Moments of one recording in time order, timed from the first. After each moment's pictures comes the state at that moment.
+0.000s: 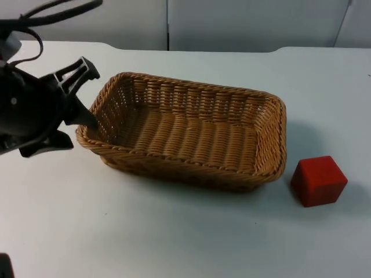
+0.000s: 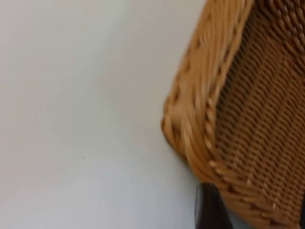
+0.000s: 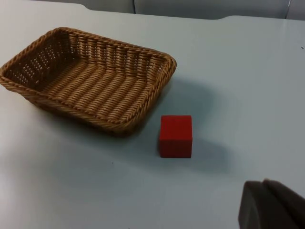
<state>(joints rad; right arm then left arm) 0.17 0.00 -0.52 0.10 1.09 -0.08 -0.28 1.68 -0.69 -1.73 0.20 0.91</state>
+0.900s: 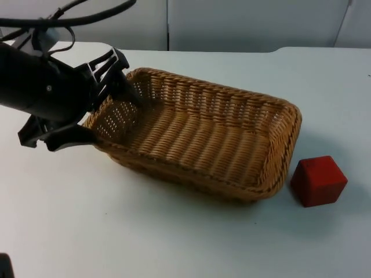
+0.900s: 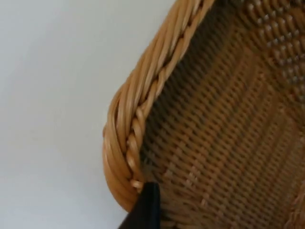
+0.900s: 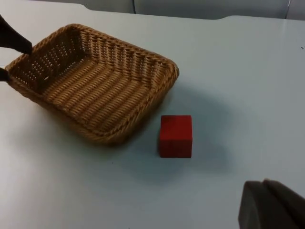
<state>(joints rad) 0.17 0.00 -0.52 0.10 1.09 -0.08 -0.28 1.83 -0.84 -1.75 0.36 0.99</state>
